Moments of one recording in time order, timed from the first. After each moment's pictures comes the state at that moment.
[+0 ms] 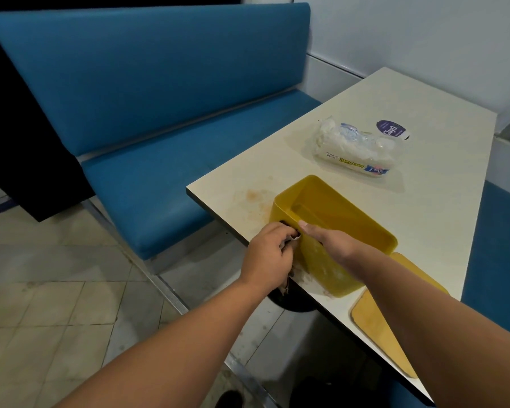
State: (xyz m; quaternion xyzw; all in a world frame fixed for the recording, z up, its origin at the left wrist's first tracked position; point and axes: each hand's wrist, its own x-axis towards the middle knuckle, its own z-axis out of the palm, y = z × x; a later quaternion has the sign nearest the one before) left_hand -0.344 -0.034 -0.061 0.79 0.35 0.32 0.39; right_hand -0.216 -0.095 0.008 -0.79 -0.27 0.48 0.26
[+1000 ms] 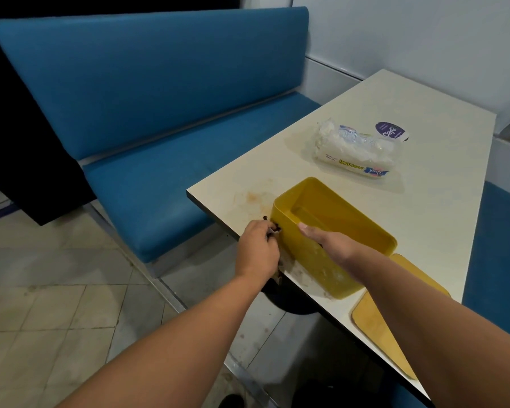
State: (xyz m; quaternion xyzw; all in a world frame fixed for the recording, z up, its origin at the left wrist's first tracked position) left_hand -0.341 -0.022 -0.057 0.72 0.47 0.32 0.40; right_hand -0.219 -0.097 0.013 -0.80 -0.27 0.47 0.25
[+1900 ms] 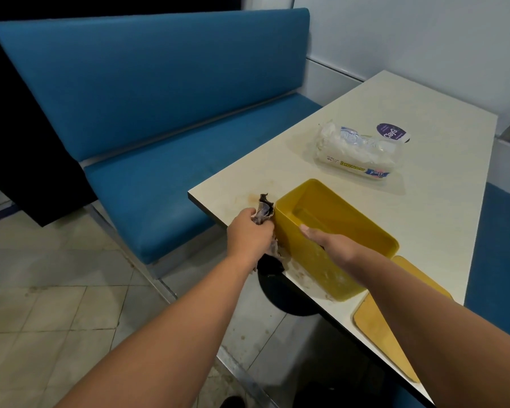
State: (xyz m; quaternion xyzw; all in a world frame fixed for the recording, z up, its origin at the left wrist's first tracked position) left_hand -0.350 0.006 -0.030 0.62 0.53 0.26 0.52; right_hand -0.220 -0.098 0.017 -0.81 -0.26 0.46 0.24
